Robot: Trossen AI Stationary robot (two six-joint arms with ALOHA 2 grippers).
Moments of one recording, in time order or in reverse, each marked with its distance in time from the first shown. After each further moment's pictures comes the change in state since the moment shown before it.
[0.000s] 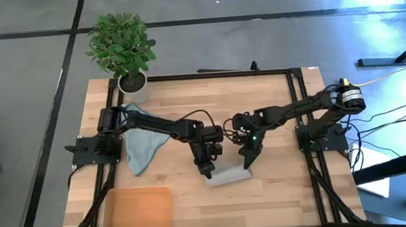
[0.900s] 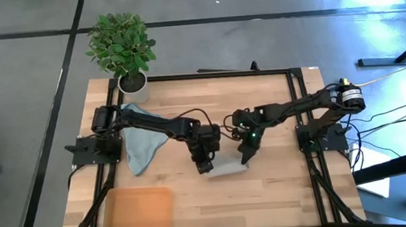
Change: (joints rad) left arm 0.004 -0.063 0.000 -0.076 -0.175 0.026; right arm -0.047 -0.001 0.001 0.014 0.024 -0.057
